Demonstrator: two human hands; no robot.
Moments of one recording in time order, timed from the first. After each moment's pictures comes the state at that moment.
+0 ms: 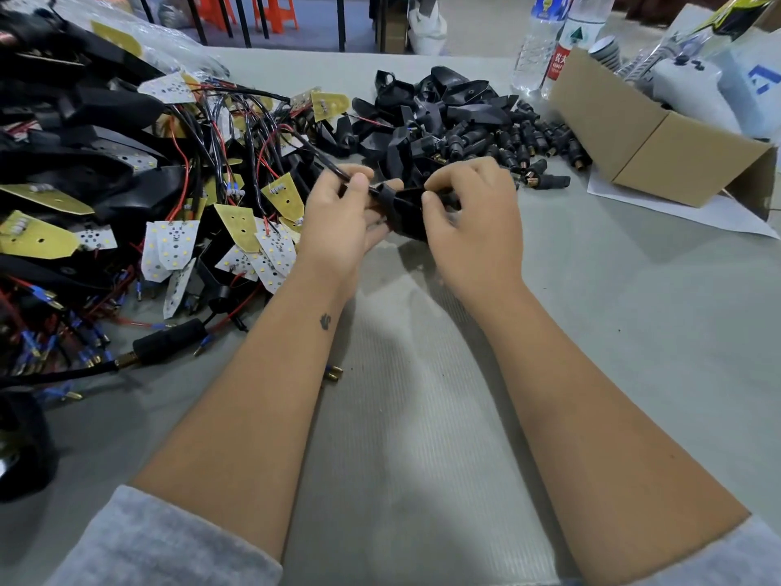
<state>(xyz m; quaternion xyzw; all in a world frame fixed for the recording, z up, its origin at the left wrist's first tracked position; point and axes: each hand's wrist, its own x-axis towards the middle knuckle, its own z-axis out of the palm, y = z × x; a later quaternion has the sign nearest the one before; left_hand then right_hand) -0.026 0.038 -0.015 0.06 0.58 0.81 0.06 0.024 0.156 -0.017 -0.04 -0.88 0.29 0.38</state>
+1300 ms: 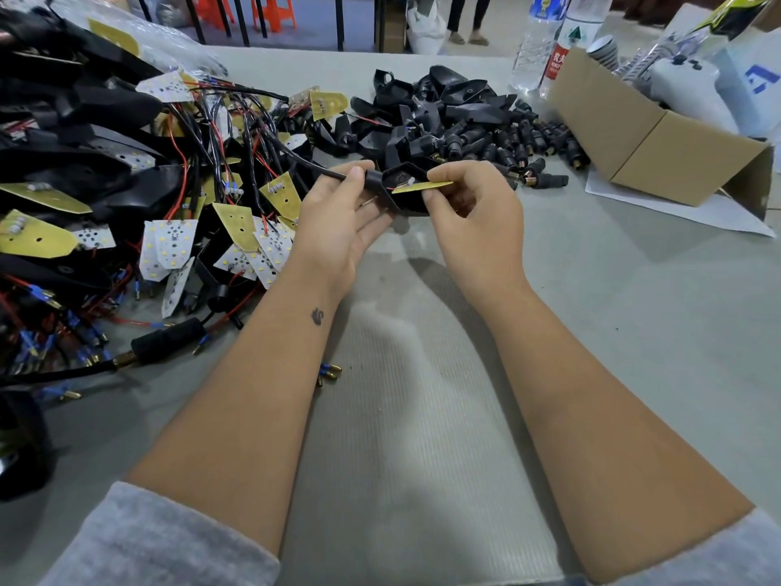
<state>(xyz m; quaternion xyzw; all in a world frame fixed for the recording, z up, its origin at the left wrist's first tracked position) -0.034 0.035 -0.018 0.04 0.50 0.86 0.10 0.024 0.157 -0.016 -0.05 -0.81 0.45 0.36</state>
